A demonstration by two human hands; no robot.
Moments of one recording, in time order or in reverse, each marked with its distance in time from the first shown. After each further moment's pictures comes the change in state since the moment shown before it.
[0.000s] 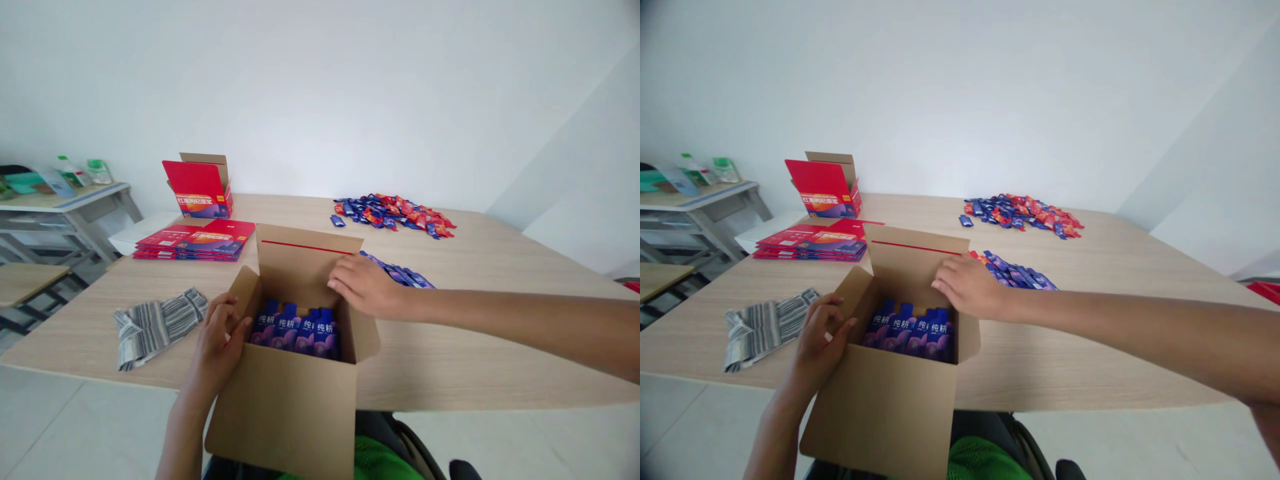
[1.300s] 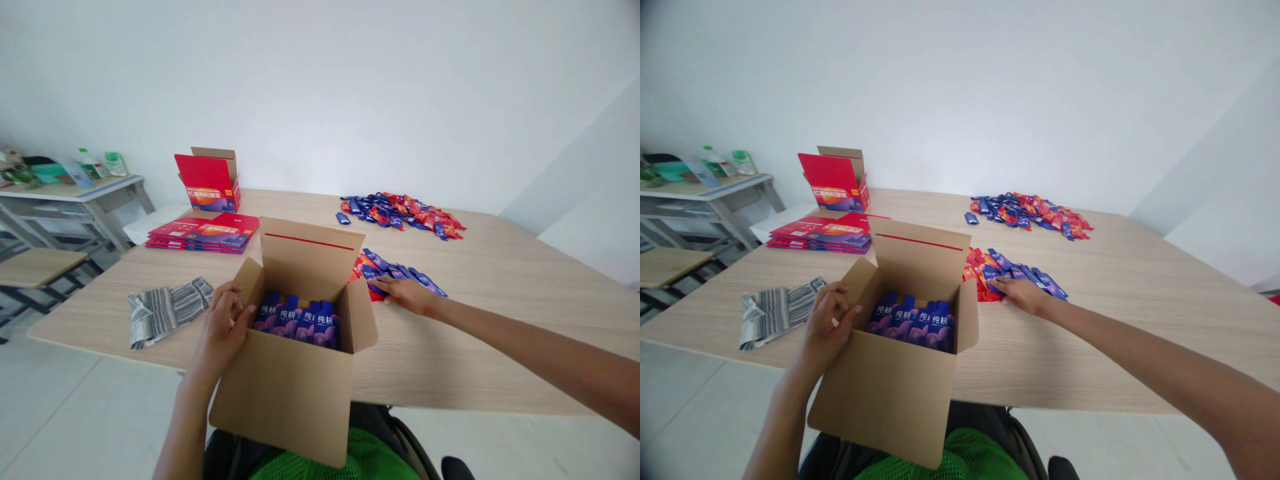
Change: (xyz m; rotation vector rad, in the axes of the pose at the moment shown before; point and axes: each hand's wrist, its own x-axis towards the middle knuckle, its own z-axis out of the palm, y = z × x) left_hand -0.001 0.001 0.004 -0.007 0.000 -0.060; right_hand -0.106 0.139 0.087 0.051 -0.421 0.225
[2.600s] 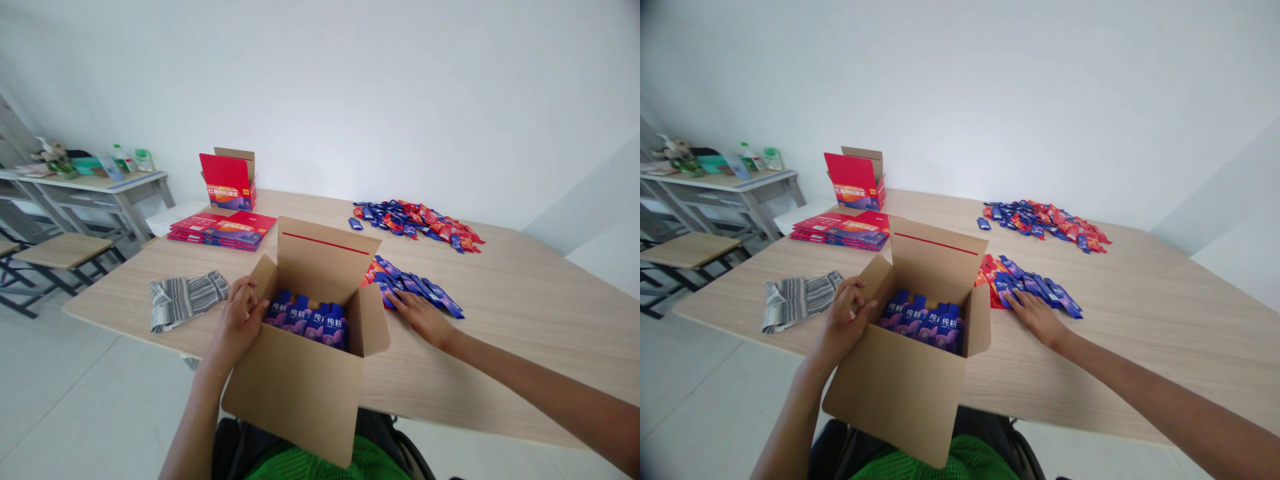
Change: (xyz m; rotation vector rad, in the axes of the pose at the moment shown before) left_hand -0.001 0.011 -0.001 -0.087 -0.028 -0.091; right_hand -0.031 0.007 0.057 -0.319 0.370 -0.070
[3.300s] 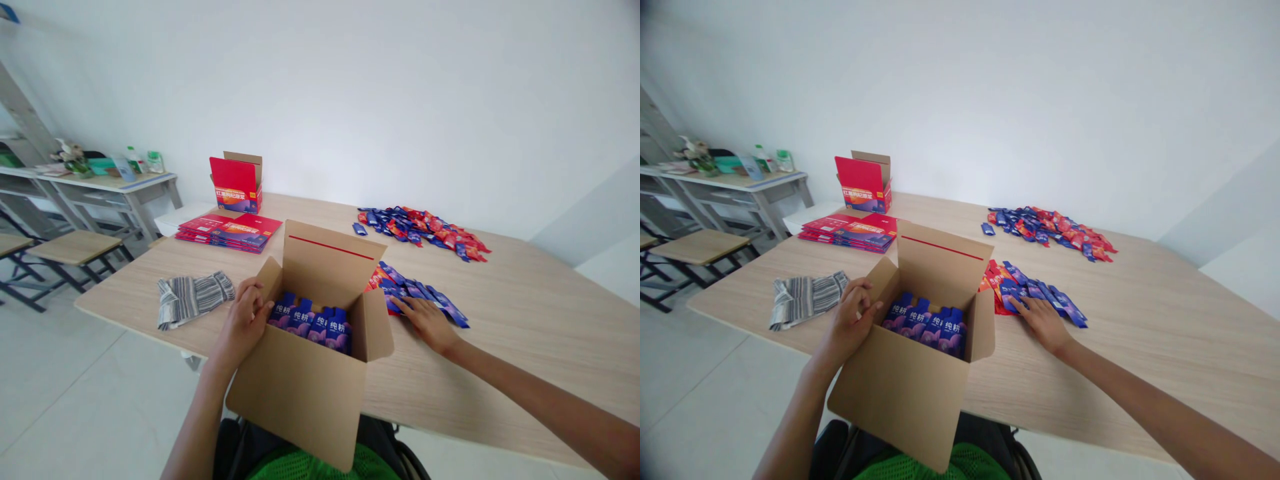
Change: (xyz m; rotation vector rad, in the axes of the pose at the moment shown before) left_hand 0.000 0.005 -0.001 -0.011 -0.013 -0.040; right_hand 0.000 0.004 0.012 0.006 0.059 0.073
